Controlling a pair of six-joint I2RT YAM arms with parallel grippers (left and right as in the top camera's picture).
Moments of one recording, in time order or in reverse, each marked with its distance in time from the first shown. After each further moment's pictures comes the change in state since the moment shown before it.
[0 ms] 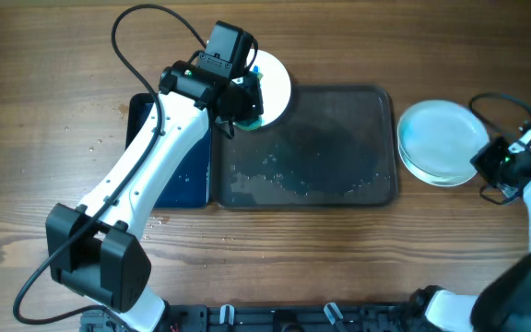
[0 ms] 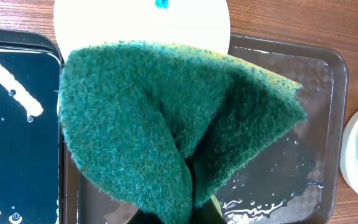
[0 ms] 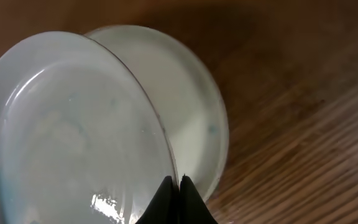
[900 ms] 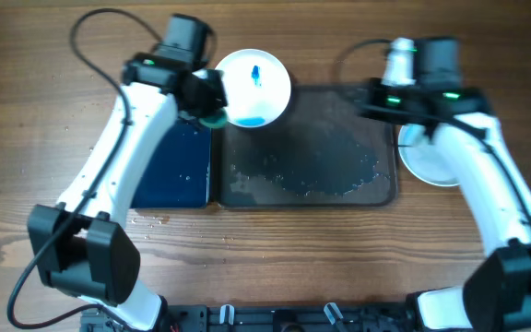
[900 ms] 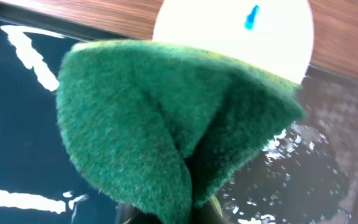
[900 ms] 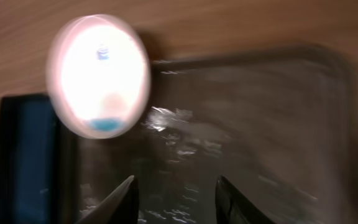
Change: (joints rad) left arm 0.191 0.000 0.000 -0.080 0.020 0.037; right arm 0.768 0.122 0.387 -0.043 -0.101 0.050
